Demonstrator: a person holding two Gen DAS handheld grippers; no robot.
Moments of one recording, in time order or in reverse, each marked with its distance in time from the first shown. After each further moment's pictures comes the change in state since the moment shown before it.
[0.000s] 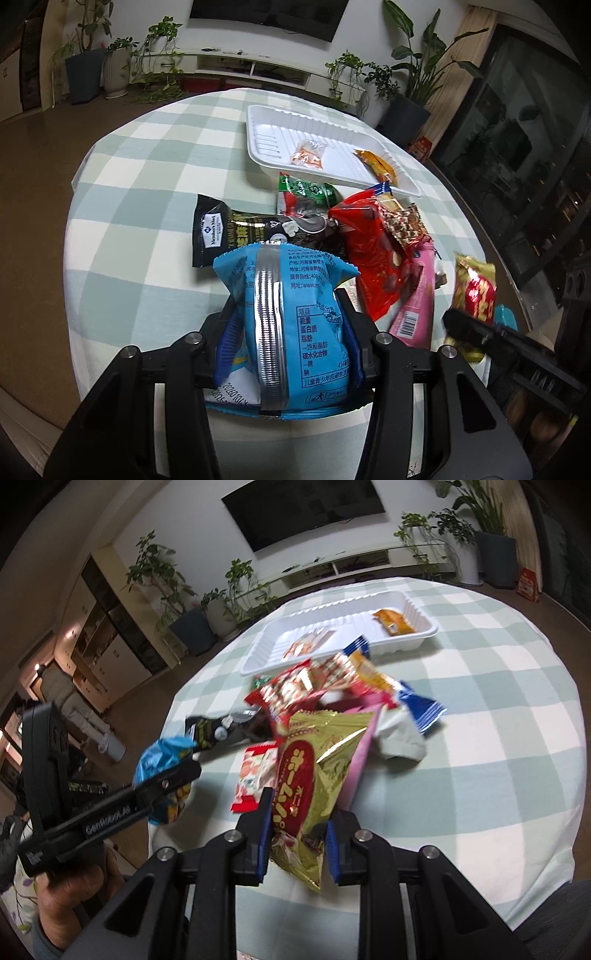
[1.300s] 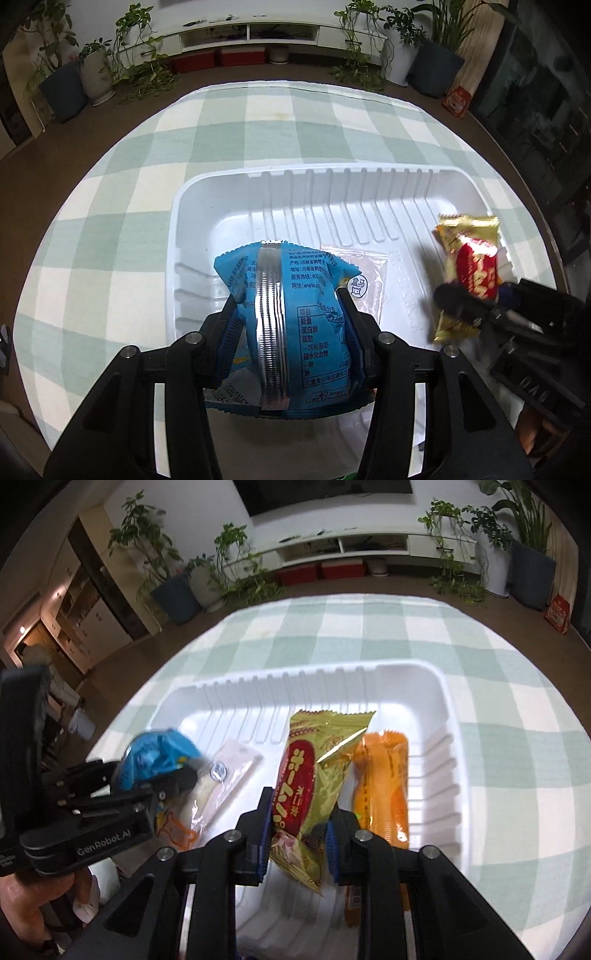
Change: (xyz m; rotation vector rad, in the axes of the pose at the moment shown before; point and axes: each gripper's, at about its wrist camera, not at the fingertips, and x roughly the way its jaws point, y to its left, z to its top) left arm 0.226 -0.023 0.223 0.105 0.198 0.171; right arm 0.179 -0.079 0.216 -0.139 0.172 -0.067
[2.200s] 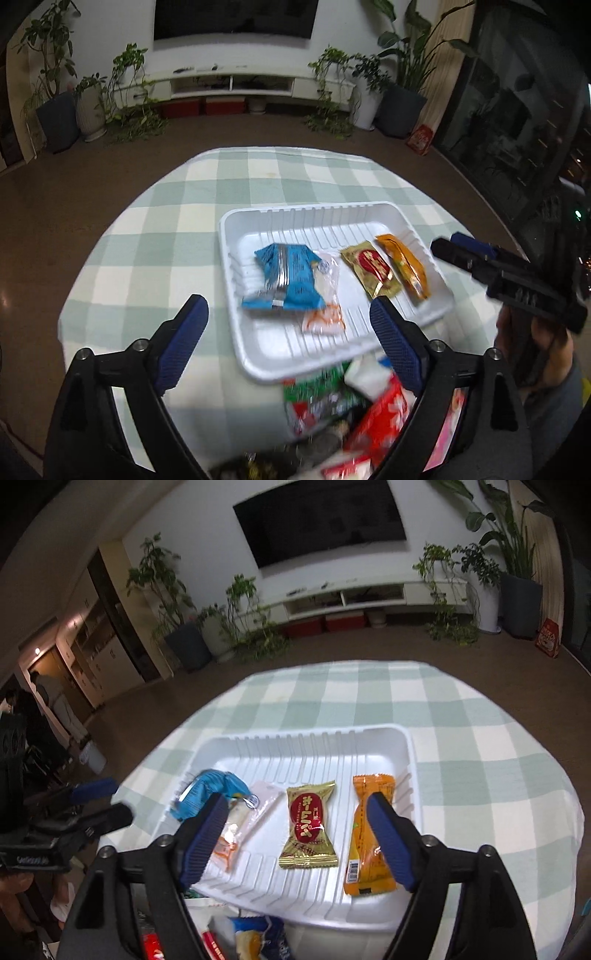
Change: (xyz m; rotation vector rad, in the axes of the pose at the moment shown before) left arm -0.152 0.027 -0.065 0.046 -0.214 -0.112; right arm -0.086 0.005 -0.006 0.012 -0.250 0.026
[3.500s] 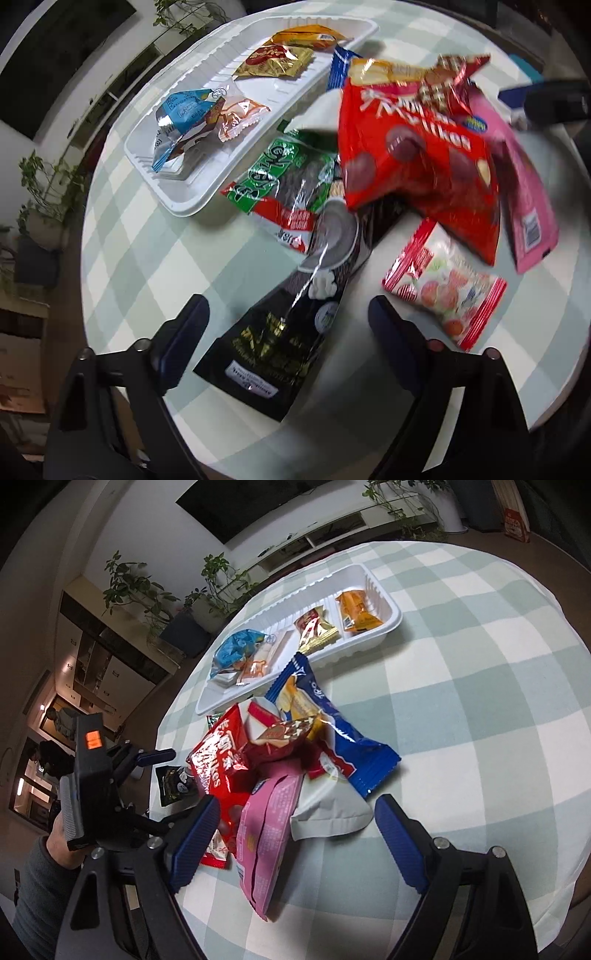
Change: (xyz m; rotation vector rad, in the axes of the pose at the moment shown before) left arm 0.043 -0.037 -0.129 0.723 0.388 0.080; right arm -0.068 0.009 -0.157 0.304 0.192 0.120
